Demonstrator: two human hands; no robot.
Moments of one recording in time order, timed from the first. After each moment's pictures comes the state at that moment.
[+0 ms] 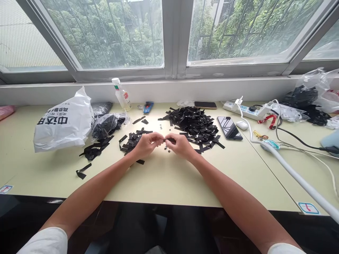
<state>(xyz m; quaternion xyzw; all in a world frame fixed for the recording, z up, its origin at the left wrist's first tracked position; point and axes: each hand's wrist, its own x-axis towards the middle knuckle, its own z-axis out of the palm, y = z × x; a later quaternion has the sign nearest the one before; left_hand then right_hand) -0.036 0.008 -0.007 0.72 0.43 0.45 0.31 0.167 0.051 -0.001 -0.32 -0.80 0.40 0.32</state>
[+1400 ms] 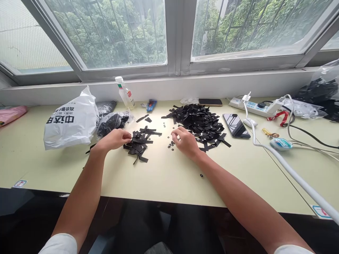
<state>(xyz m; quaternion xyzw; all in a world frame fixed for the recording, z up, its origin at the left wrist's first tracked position) -0.166 -0.023 0.045 0.67 0.71 0.10 0.17 0.165 0.060 -0.015 -0.37 -0.83 0.22 0.36</state>
